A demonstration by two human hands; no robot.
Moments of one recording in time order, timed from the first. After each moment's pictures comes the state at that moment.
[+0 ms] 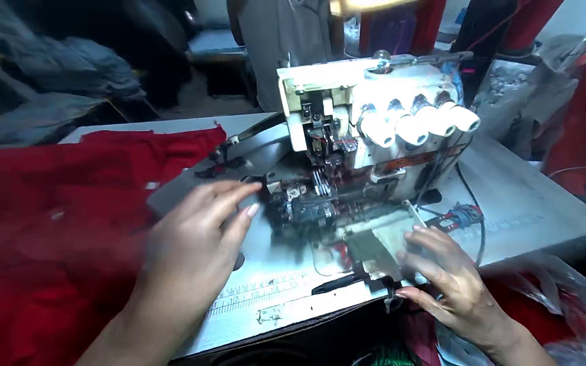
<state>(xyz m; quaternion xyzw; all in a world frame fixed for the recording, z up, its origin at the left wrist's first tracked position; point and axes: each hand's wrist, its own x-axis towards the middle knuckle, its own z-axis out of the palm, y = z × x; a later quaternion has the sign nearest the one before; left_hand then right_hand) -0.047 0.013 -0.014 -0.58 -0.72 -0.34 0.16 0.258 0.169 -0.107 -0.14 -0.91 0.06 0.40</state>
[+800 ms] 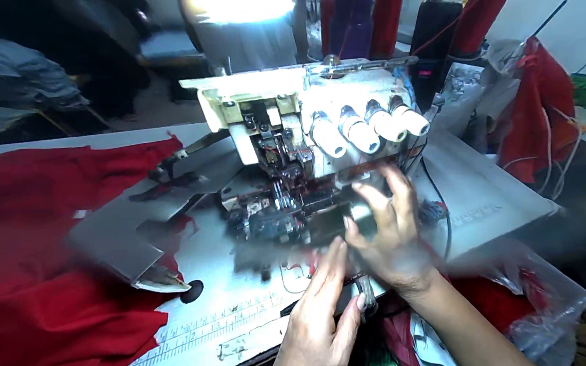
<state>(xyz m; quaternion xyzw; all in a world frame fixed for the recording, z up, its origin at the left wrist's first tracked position) 0.085 0.037 -0.069 -0.60 -0.61 -0.48 -0.17 0.181 0.189 -0.069 -0.23 -0.82 -0.05 0.52</state>
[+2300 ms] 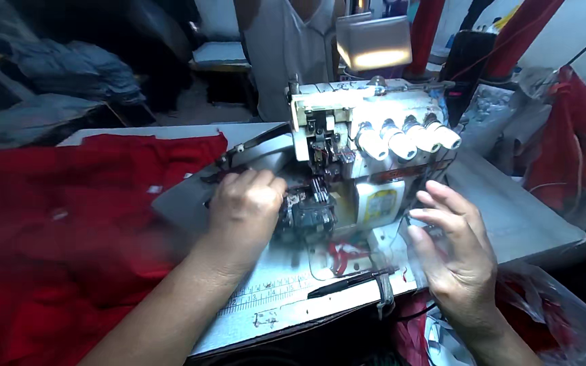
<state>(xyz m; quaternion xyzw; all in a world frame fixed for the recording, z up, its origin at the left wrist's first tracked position) -0.054 0.071 -0.020 -0.64 -0.66 -0.21 0.33 0.210 0.158 -0.038 -0.18 -0.80 0.13 0.56</state>
